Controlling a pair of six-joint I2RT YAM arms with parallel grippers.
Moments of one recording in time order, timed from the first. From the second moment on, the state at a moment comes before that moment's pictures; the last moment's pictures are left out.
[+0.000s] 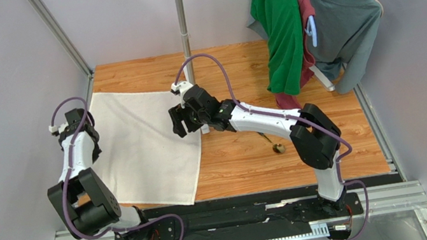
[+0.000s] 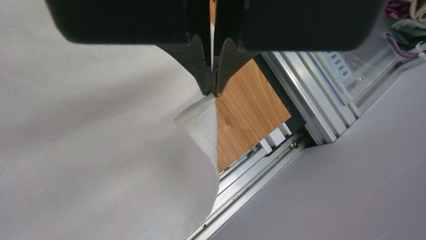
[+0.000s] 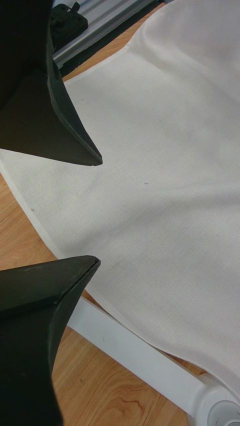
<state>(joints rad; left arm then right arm) 0.38 1.42 1.00 -0.77 -0.57 -0.35 0.91 1.93 1.51 -0.18 -0.03 0.36</state>
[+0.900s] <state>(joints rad) 0.19 1.39 1.04 -0.77 -0.51 -0.34 0.92 1.91 1.47 -0.19 0.03 0.35</state>
